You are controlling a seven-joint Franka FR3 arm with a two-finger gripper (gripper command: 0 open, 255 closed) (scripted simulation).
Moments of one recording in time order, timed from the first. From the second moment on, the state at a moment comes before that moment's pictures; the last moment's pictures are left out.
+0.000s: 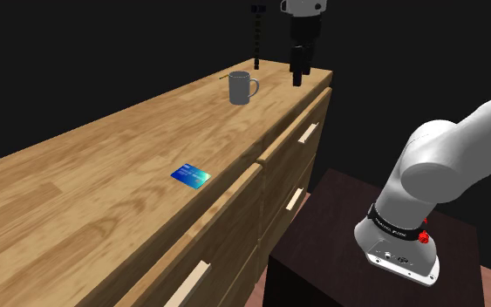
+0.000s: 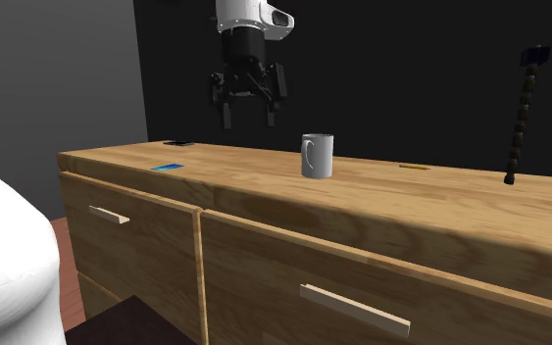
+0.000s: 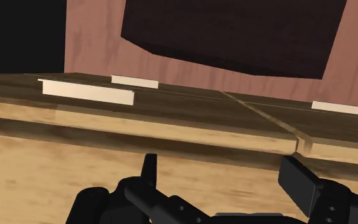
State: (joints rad) arm -0.03 -0.58 -0.03 -2.24 -0.10 1.61 -0.21
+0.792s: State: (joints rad) arm -0.03 -0.10 -0.09 -1.82 -0.05 1.68 -0.33
